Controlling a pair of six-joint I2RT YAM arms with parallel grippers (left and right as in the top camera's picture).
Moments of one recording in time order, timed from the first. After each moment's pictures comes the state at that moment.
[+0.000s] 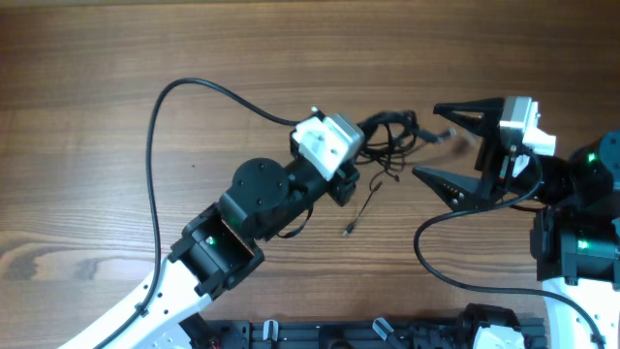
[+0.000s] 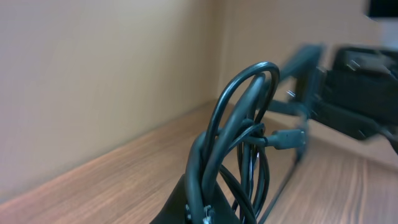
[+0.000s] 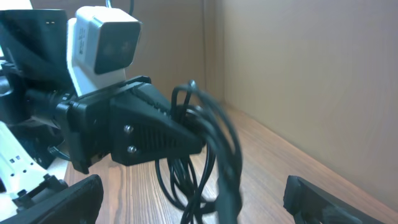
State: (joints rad) left arm -0.83 1.09 0.93 0.12 0.04 -0.02; right arm -0.15 0.90 0.89 -0.03 -1.33 0.01
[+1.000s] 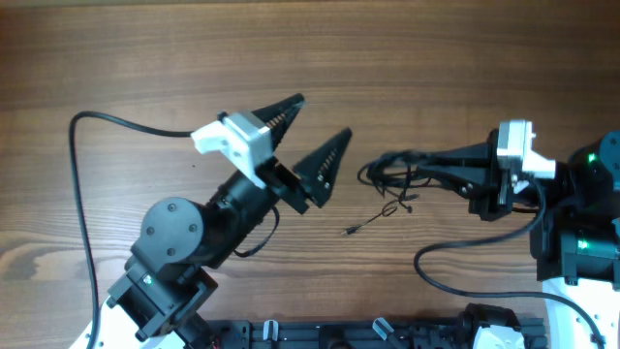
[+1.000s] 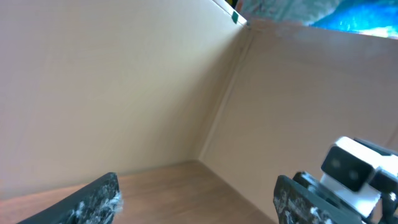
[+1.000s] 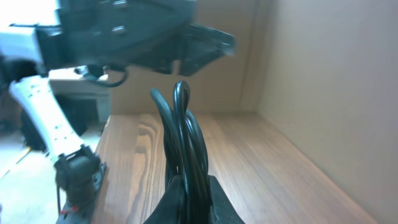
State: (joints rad) left arm -0.76 0.86 0.93 0.14 -0.01 -0.36; right arm -0.15 0.90 0.89 -0.02 -1.54 -0.14
